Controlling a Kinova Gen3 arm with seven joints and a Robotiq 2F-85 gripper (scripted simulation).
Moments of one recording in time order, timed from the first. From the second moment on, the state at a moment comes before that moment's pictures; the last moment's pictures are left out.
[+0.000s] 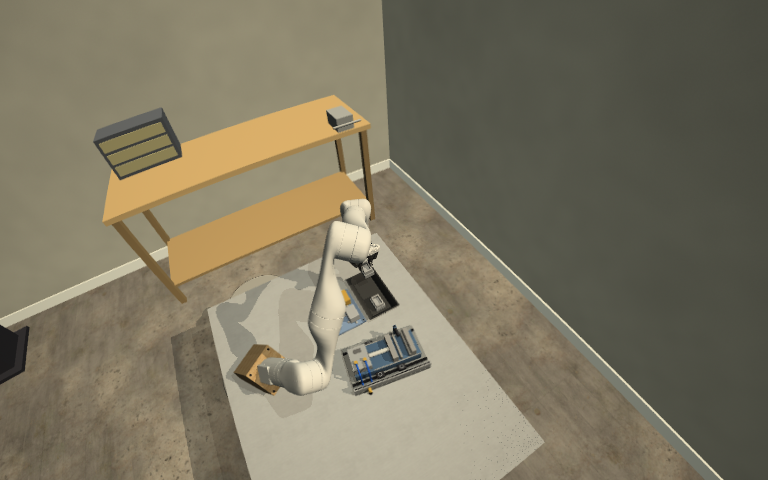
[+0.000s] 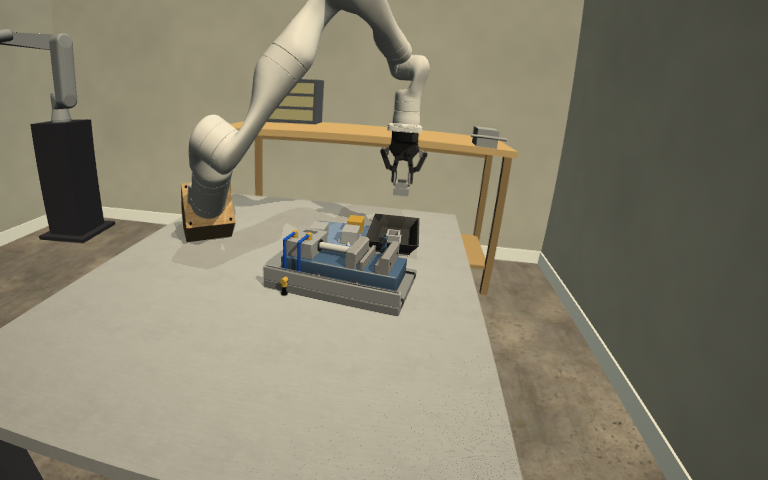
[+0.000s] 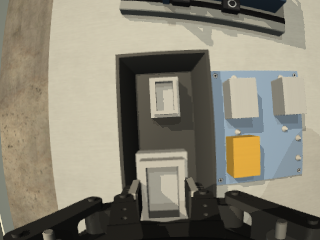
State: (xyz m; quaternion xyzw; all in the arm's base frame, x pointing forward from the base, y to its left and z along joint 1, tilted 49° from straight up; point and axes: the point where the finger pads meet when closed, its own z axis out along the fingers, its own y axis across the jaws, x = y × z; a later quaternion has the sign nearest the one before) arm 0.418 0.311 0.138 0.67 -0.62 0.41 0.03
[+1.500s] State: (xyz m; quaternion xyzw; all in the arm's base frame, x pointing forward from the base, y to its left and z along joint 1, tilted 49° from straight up) arm 0.419 0.313 0.121 0.67 -0.61 0.41 0.04
